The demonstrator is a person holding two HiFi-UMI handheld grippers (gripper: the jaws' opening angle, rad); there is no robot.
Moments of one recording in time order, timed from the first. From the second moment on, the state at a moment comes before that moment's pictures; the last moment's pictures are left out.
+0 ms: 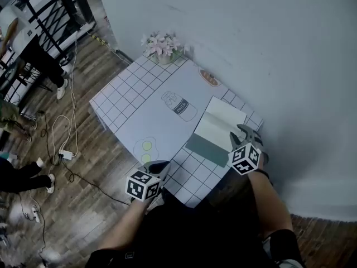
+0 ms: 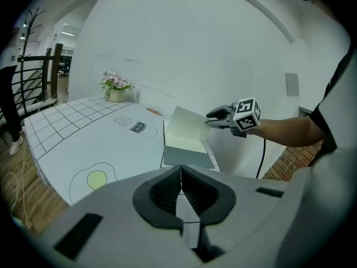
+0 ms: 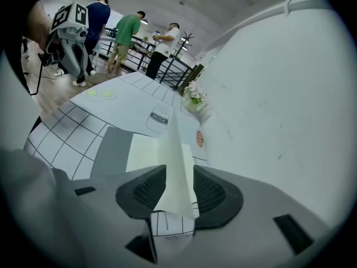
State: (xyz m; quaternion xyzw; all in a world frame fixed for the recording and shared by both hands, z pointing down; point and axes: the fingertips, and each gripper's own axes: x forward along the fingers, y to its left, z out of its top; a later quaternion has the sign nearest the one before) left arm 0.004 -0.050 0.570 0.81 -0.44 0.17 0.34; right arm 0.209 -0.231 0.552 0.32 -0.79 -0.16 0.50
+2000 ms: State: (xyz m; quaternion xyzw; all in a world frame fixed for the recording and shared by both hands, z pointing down) left arm 0.033 -0.102 0.600 0.82 -0.40 0.21 0.35; right arm 0.261 -0.143 0.694 0.21 -0.80 0.19 0.53
